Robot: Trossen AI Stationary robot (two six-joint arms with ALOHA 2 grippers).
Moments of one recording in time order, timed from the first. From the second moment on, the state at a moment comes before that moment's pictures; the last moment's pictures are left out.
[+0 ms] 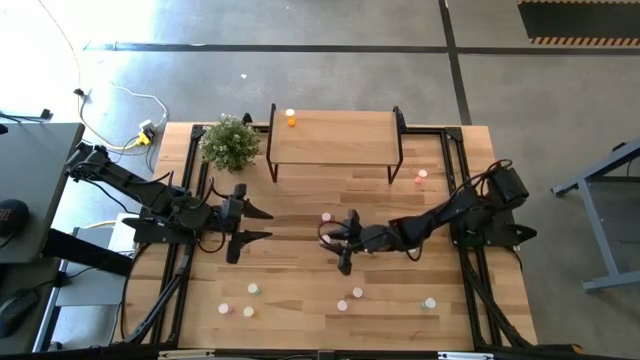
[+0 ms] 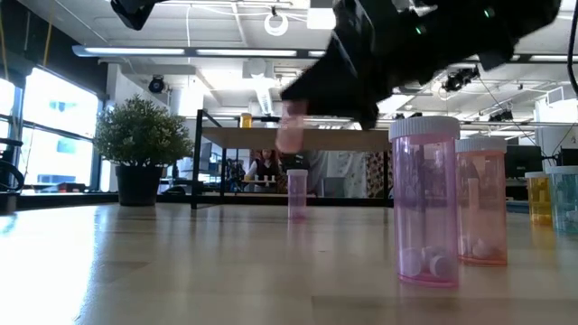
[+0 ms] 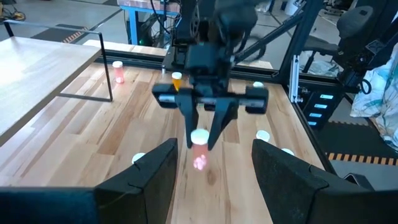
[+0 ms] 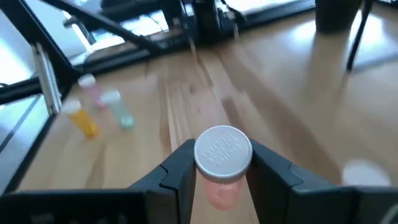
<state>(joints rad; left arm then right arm) -0.33 0.86 0.68 -0.16 -0.43 -0.26 0.29 1.72 0.80 0.56 0.34 0.36</state>
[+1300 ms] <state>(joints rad) -0.33 0.86 0.68 -0.16 -0.43 -0.26 -0.36 1.66 1.29 0.04 0.01 -0.08</state>
